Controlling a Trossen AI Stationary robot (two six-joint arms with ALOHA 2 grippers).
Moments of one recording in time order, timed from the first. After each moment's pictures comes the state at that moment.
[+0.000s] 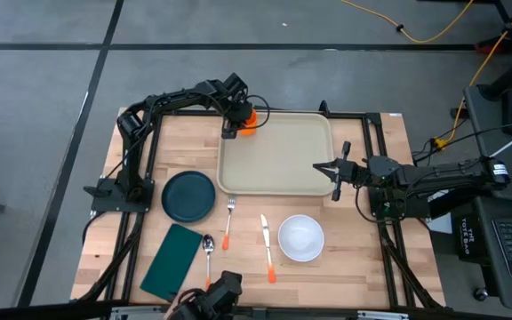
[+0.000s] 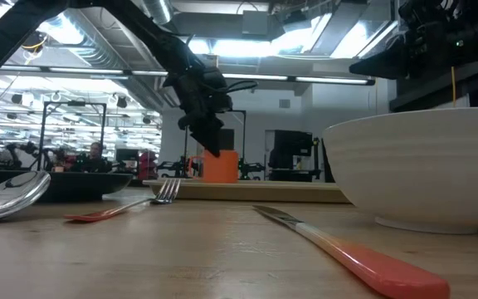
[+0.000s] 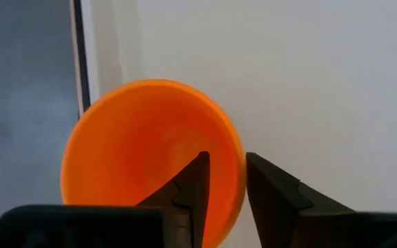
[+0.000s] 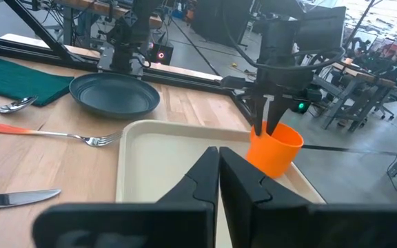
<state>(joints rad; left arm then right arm) 0.73 1.99 1.55 -0.70 0.30 0.85 0.01 0.64 0.26 0.26 0.29 -0.24</state>
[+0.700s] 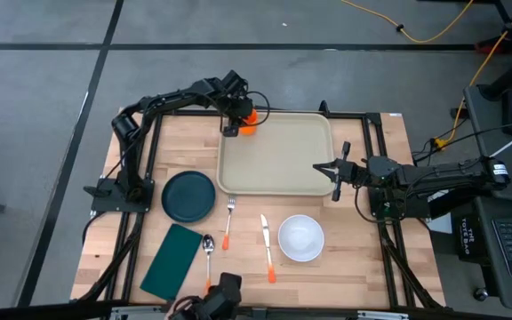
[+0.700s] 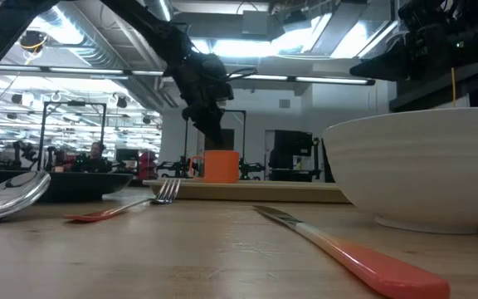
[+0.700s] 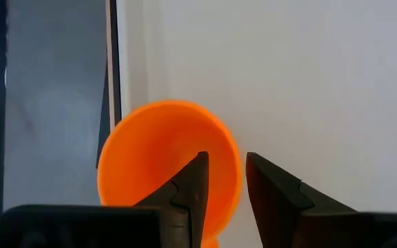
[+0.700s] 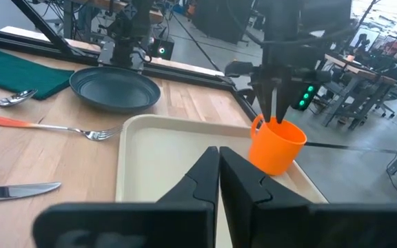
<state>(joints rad) 0.71 1.93 1.55 -0.68 0.26 0.79 0.01 0.64 0.26 0.25 0.29 -0.24</state>
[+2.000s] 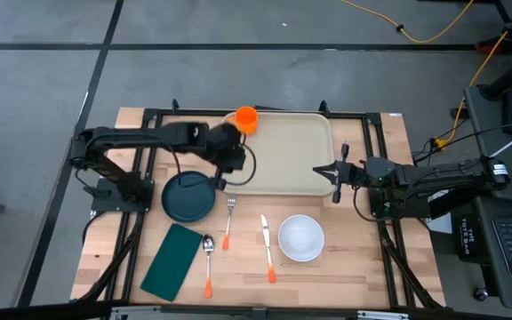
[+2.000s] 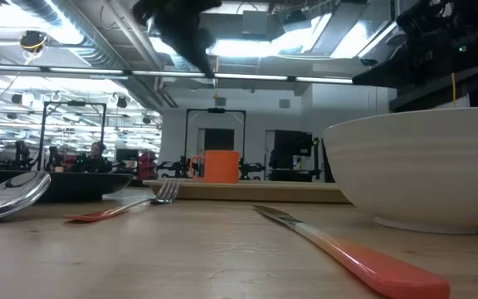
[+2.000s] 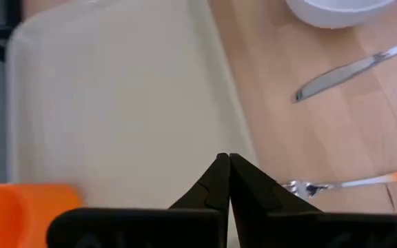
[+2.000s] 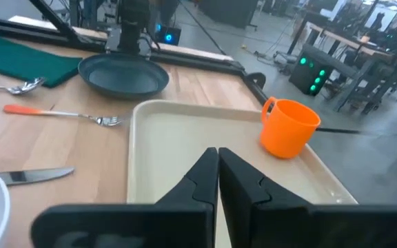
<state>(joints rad) 0.16 1.47 1.30 -0.77 0.08 0.41 0.01 0.64 0.26 0.18 0.27 -0.19</state>
